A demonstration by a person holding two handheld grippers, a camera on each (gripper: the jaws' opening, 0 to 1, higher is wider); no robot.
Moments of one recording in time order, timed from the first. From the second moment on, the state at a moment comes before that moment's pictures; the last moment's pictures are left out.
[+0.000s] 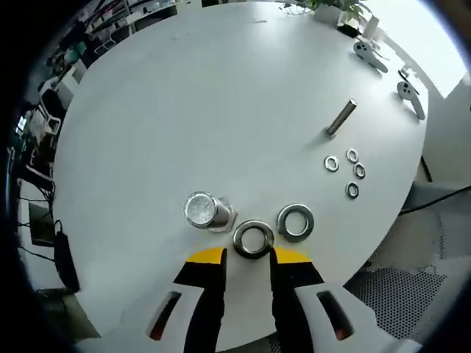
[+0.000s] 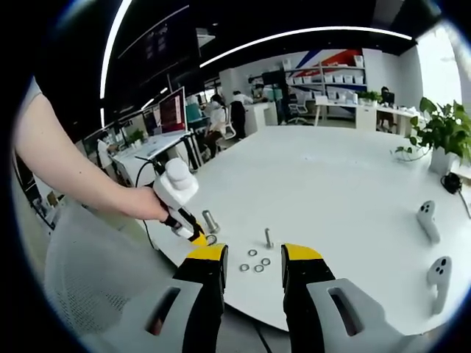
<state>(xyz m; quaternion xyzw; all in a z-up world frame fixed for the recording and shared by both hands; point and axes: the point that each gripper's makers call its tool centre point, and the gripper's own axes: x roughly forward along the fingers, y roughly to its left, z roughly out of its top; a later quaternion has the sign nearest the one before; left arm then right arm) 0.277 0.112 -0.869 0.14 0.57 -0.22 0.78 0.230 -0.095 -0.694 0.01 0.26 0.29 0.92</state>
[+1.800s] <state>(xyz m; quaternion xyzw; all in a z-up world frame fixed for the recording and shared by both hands) 0.262 0.117 -0.877 0.24 0.61 -0.26 0.71 0.230 -0.096 -0.694 0.02 0.26 0.29 0.92</state>
